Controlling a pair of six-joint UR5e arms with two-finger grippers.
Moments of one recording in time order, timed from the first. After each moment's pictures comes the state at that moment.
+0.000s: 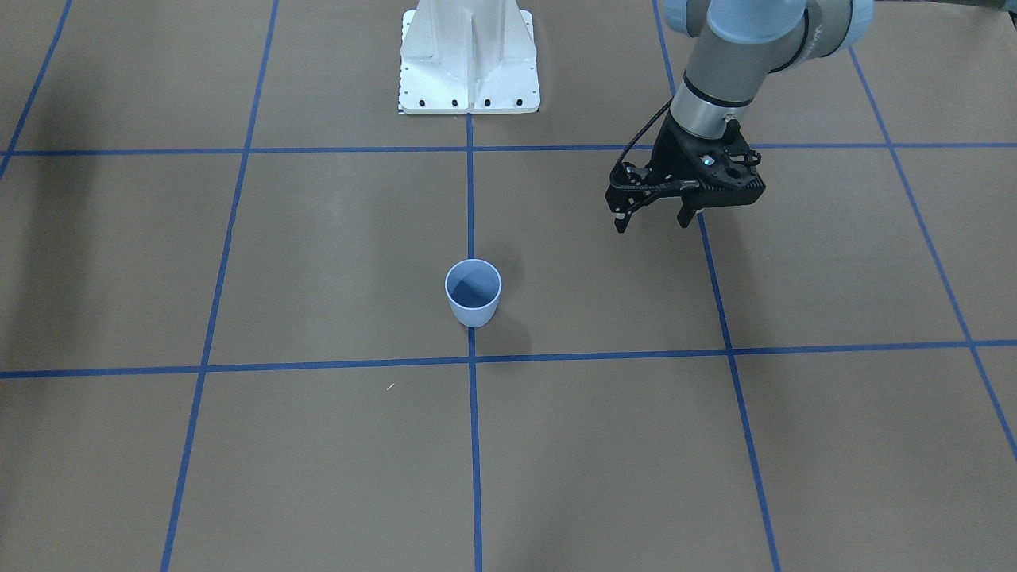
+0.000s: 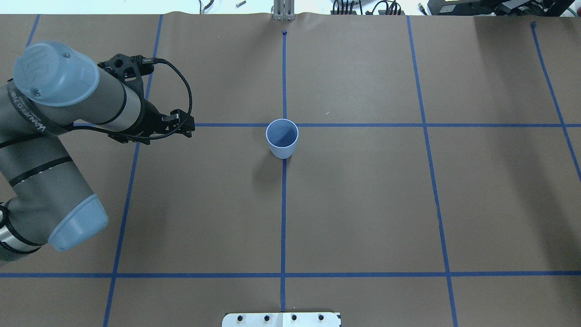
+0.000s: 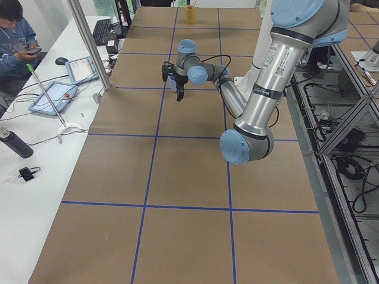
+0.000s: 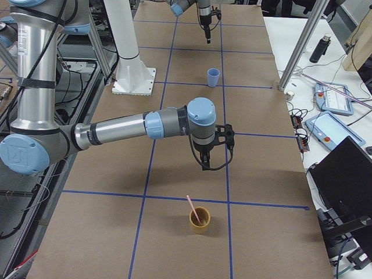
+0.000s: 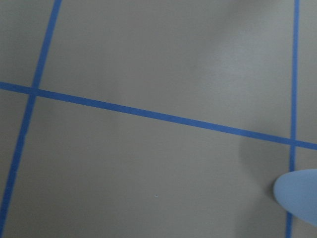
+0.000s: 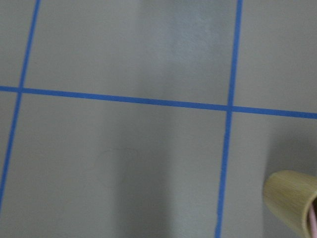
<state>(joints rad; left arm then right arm) -0.73 -1.98 -1.97 -1.62 -1.93 -1.23 1.57 -1.70 1.89 -1.61 2.41 0.01</state>
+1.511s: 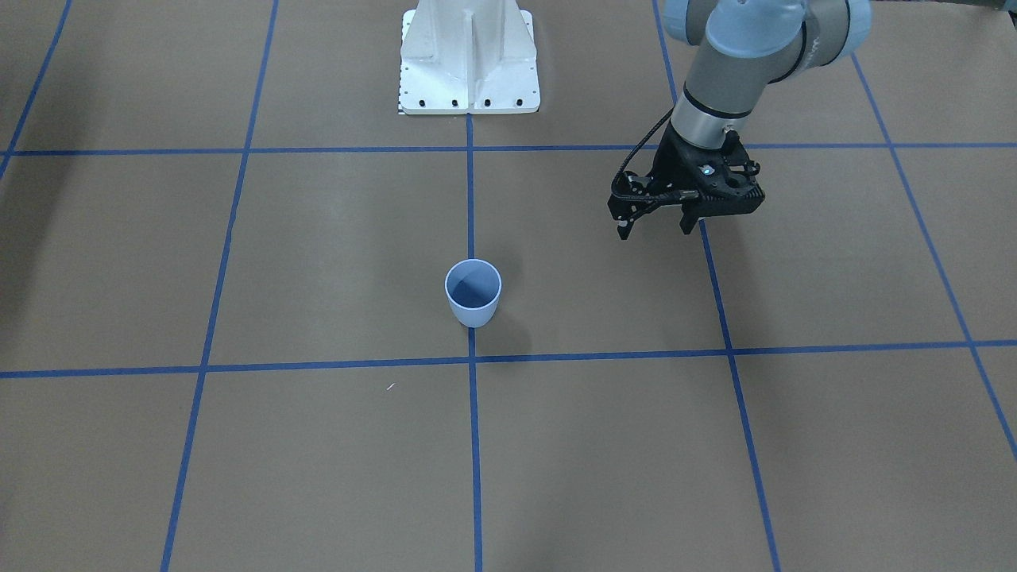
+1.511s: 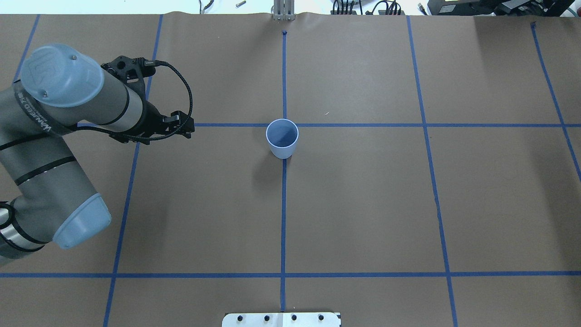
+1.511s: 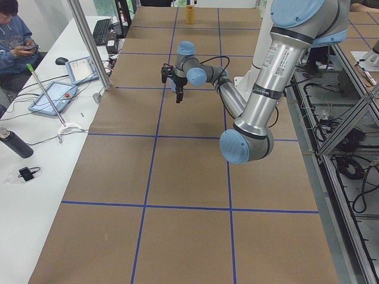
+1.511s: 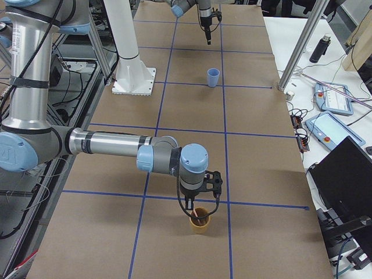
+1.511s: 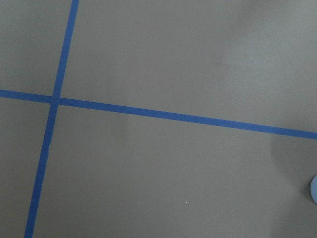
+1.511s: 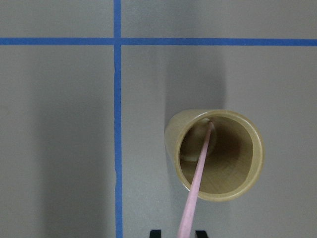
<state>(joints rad) -0.73 -1.99 -1.94 -1.63 -1.93 -1.22 1.62 -1.73 1.71 -1.61 2.30 -0.03</state>
